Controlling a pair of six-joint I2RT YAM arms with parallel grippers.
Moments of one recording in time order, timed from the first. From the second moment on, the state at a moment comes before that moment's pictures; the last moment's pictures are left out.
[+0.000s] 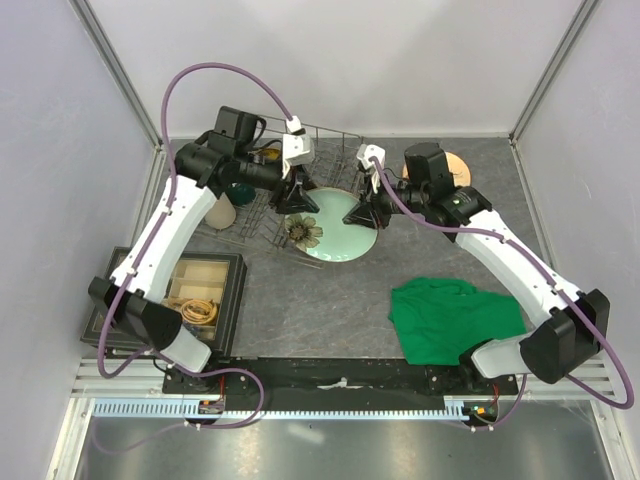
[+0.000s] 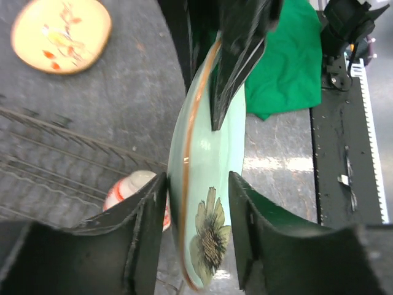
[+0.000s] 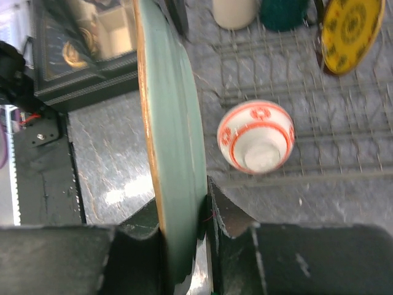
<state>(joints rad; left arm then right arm) -0.42 1.58 1.78 -1.01 0.95 0.72 0.50 1.39 1.32 -0.44 -0.72 -0.21</state>
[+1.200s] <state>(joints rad) -0.23 1.36 1.50 -0.83 0.94 0.70 -0.24 1.96 1.50 -0.04 -0.86 0.43</state>
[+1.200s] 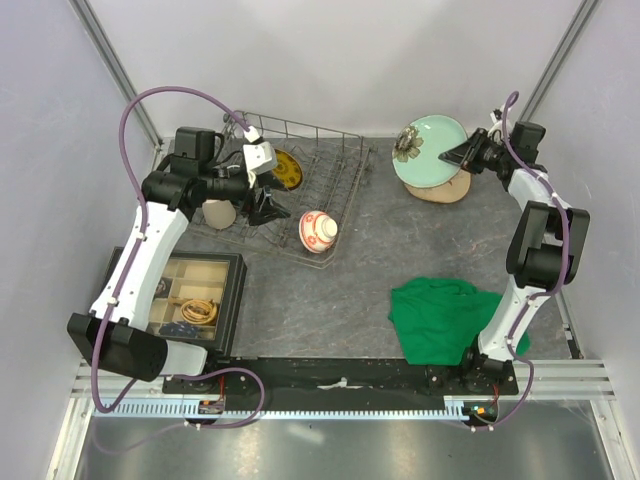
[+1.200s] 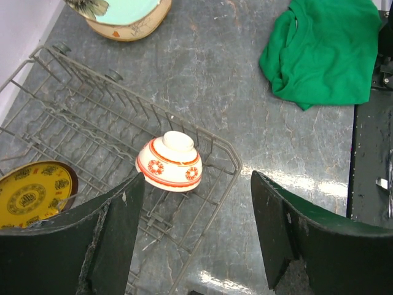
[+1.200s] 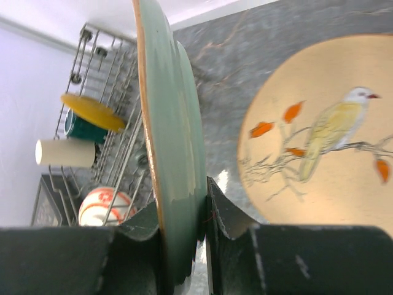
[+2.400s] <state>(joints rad) -0.22 1.36 1.37 -0.83 0.94 0.75 -0.32 2.27 1.66 -0.04 -0.81 0.42</state>
